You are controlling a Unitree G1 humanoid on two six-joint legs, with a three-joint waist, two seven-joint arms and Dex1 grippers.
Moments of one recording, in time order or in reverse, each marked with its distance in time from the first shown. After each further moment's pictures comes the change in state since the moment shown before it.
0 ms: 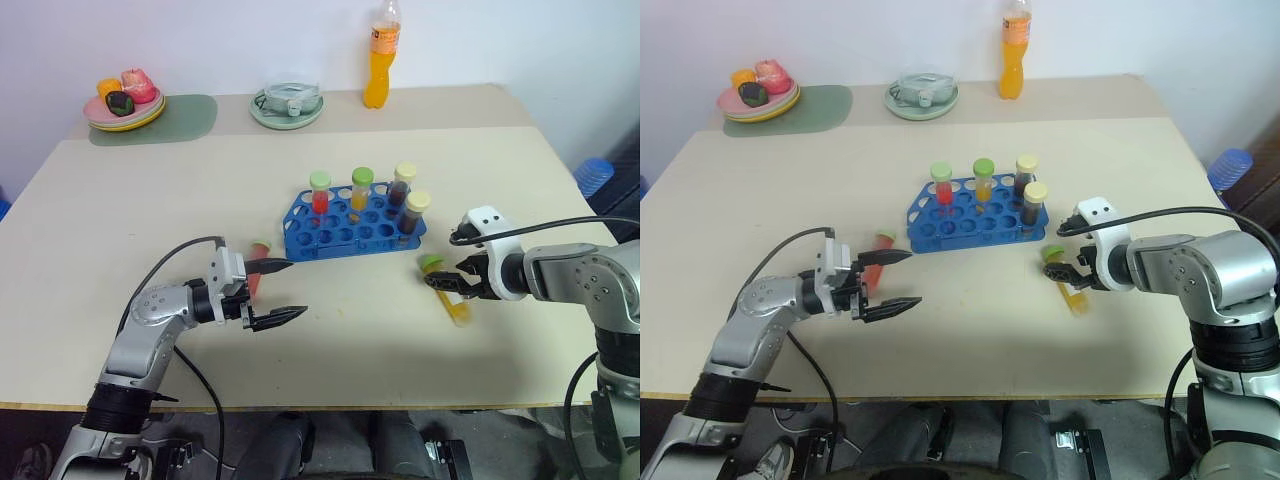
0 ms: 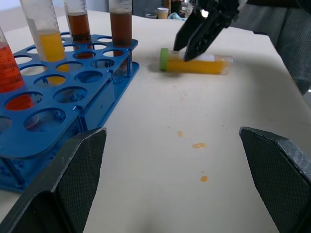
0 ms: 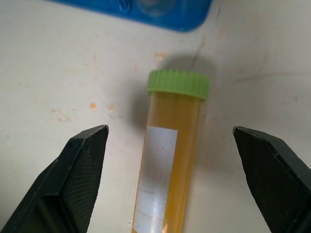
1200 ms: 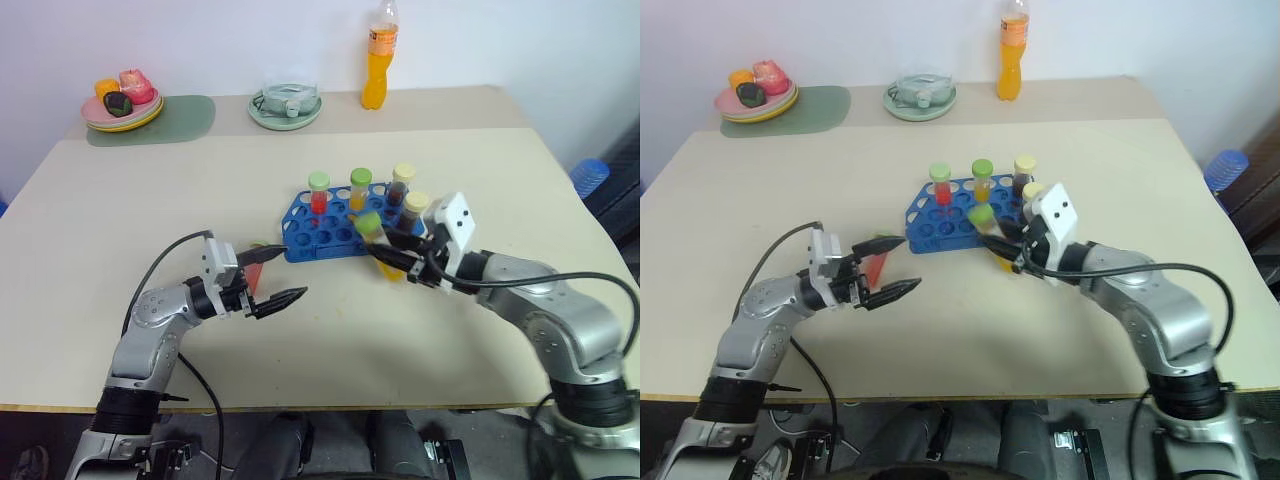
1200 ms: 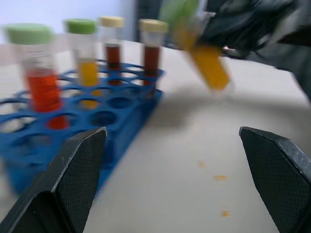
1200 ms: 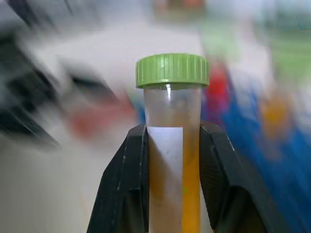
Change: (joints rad) left arm 0.003 -0.085 0.070 0.001 -0.046 0.001 0.104; right arm 0.209 0.299 0.049 -0.183 -0.071 -0.944 0.293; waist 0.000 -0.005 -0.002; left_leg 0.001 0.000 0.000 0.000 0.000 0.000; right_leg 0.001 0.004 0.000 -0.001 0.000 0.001
